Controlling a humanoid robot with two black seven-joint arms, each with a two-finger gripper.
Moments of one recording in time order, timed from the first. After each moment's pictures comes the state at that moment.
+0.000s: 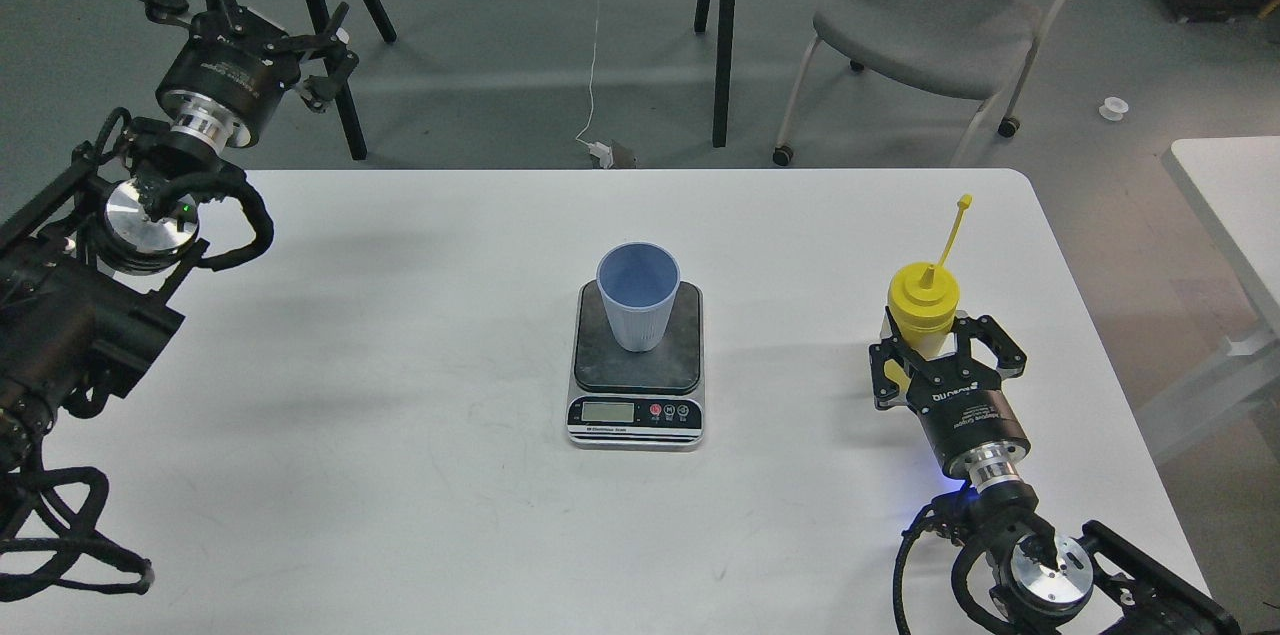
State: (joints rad) left arm -0.83 0.37 -0.92 -0.67 -0.19 -0.42 -0.16; right arm 0.13 -0.21 0.90 1.01 0.34 0.49 0.33
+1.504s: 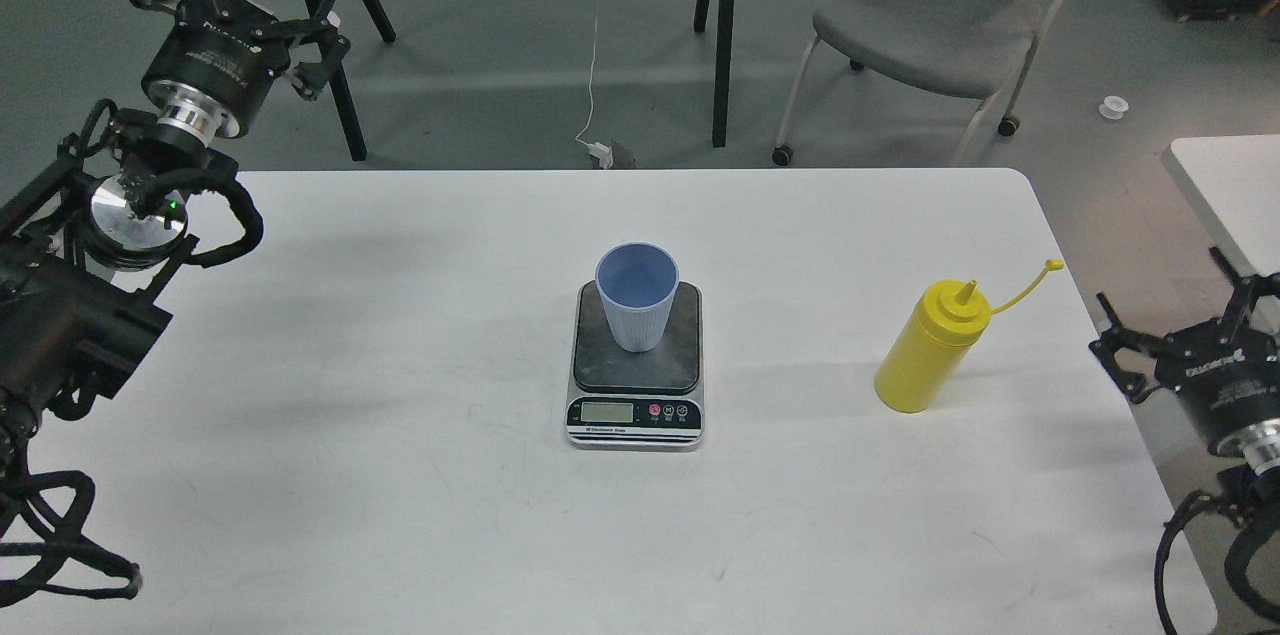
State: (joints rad) left arm -0.80 0.39 -0.94 -0.69 -0.20 -0.45 -0.17; right arm 0.13 -0.70 1.04 1.07 0.22 0.49 0.33
